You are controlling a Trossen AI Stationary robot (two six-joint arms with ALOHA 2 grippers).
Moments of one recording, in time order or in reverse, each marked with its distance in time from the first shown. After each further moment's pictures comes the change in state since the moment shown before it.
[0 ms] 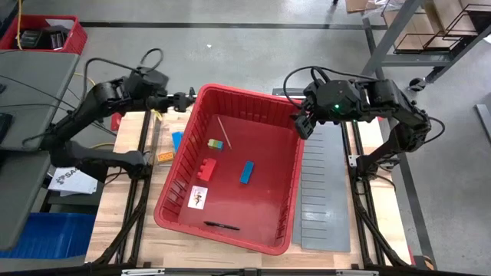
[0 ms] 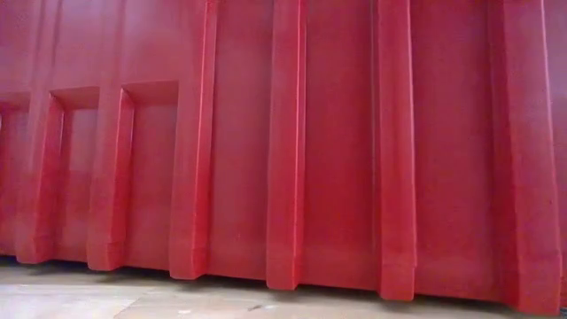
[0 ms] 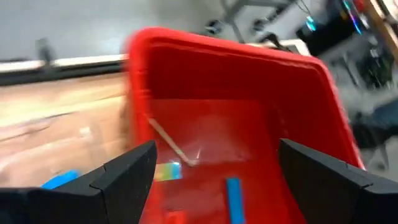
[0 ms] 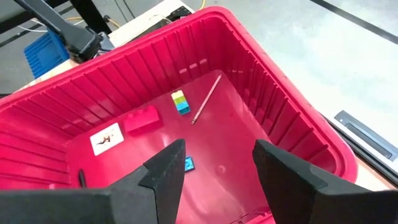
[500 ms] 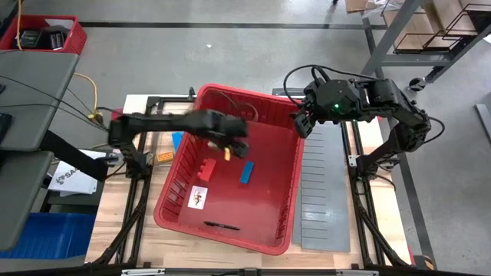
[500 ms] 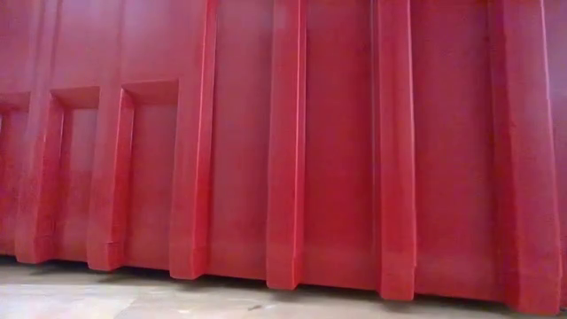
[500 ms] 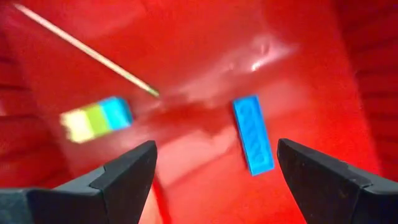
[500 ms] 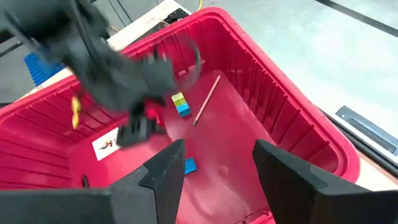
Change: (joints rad) left arm -0.373 0.668 0.156 0.019 -0.013 -0.059; right arm 0.000 0.000 0.000 0.000 0.004 0.038
